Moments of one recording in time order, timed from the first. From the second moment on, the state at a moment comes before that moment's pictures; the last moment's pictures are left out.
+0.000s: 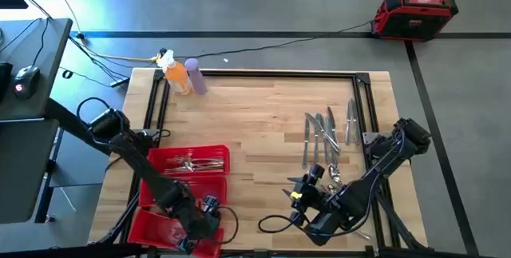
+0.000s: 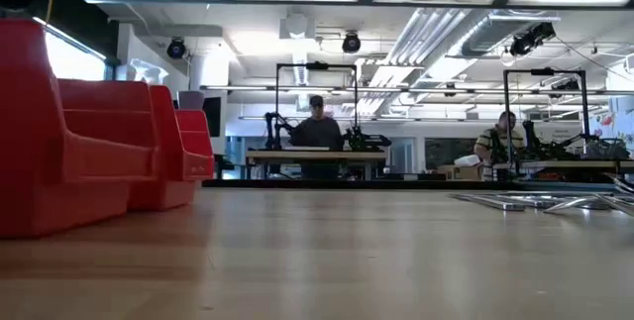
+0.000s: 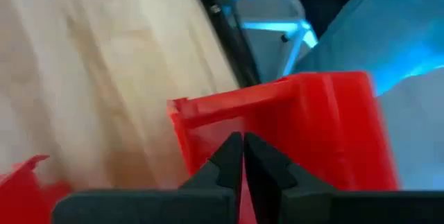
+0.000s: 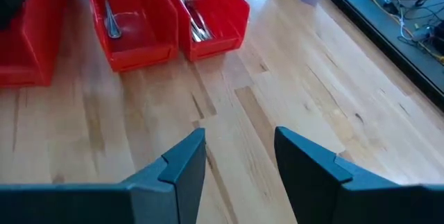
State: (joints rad) left arm -0.78 1.70 1.14 -0.43 0.03 -0.41; right arm 0.75 1.79 1.54 -0.98 0.88 0.92
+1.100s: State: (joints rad) left arm -0.87 1.67 1.45 -0.78 -0.36 -0.39; right arm 0.78 1.85 1.54 -1.19 0.46 1.02
